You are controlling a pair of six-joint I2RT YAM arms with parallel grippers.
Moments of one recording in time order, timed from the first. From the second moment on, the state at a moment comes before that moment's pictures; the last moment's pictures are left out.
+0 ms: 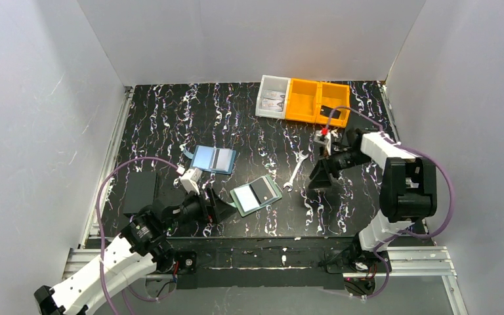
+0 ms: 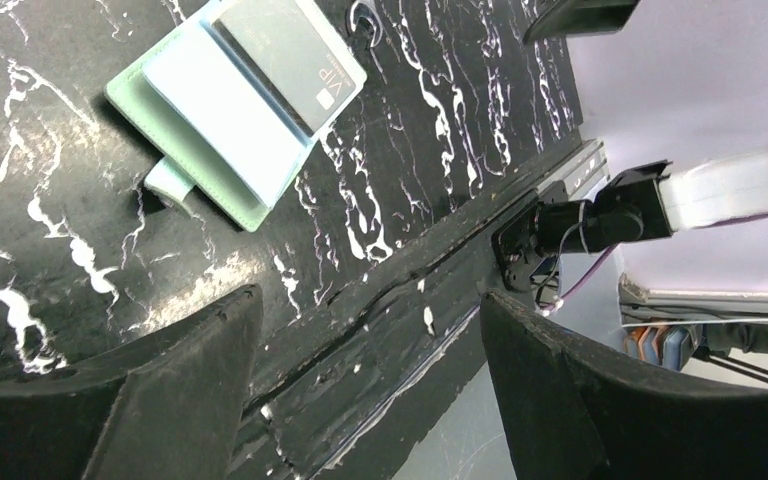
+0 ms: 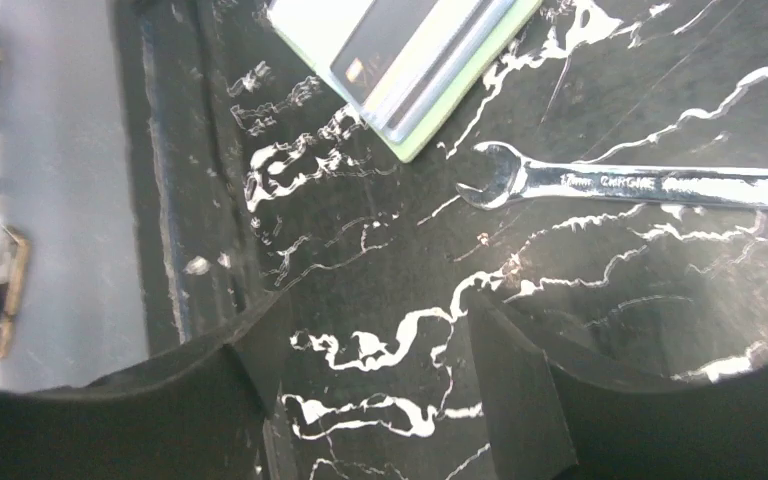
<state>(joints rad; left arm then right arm) -0.79 0.43 0.39 -0.39 0.12 -0.80 0.05 1.66 1.05 -1.06 -1.10 -1.03</state>
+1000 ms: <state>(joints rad) -0.79 1.18 0.40 0.37 0.05 -0.95 0.57 1.68 1.03 -0.21 -0.68 0.12</state>
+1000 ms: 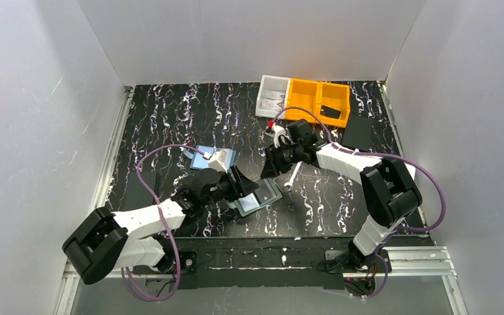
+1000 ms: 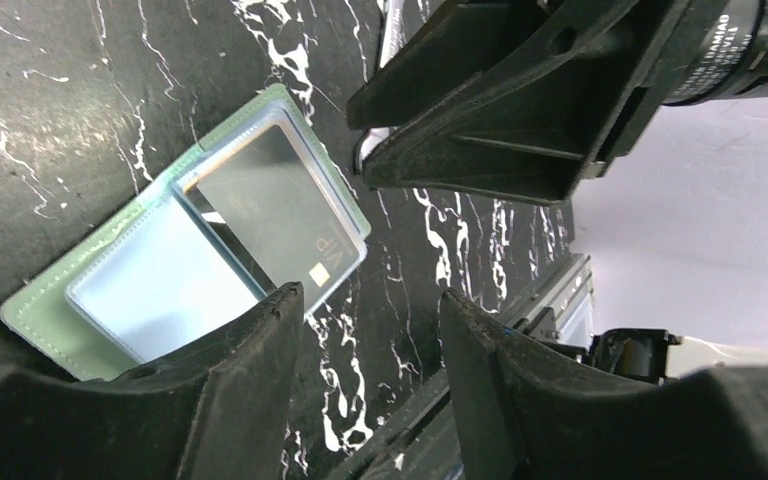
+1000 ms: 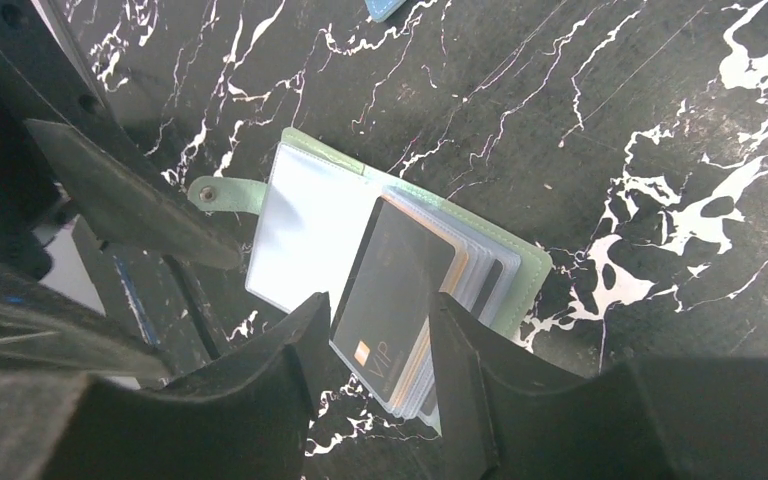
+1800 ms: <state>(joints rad) -0.79 1.47 0.43 0.50 0.04 -1.00 0.57 1.72 1.02 -0.23 -0.68 0.13</state>
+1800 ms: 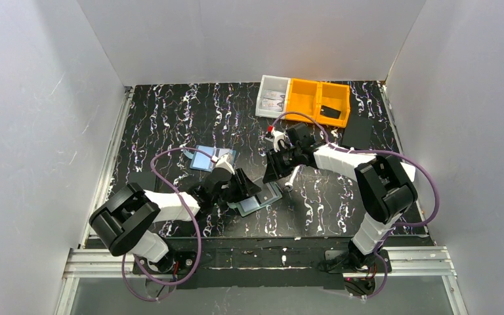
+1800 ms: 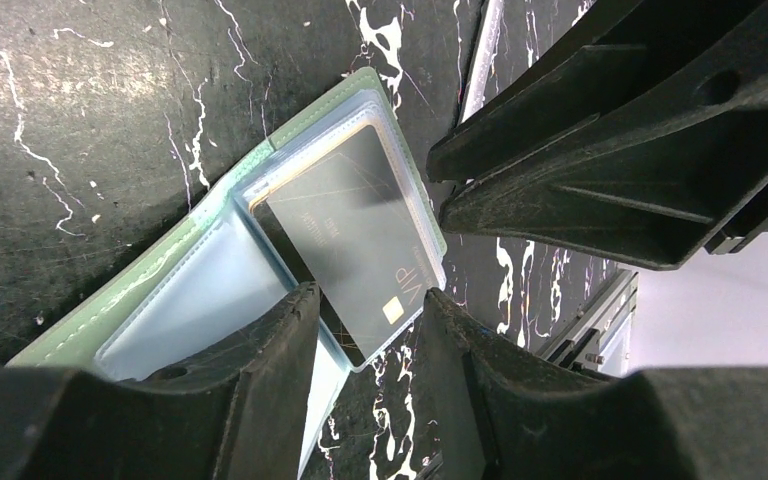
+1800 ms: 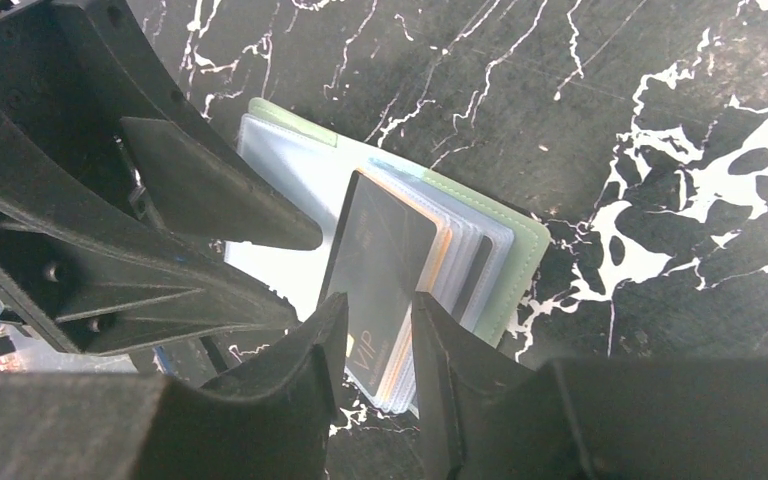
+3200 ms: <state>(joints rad) -0.79 1.53 0.43 0.52 0.05 -1.04 0.57 1.74 1.02 -0.24 -0.72 0.10</state>
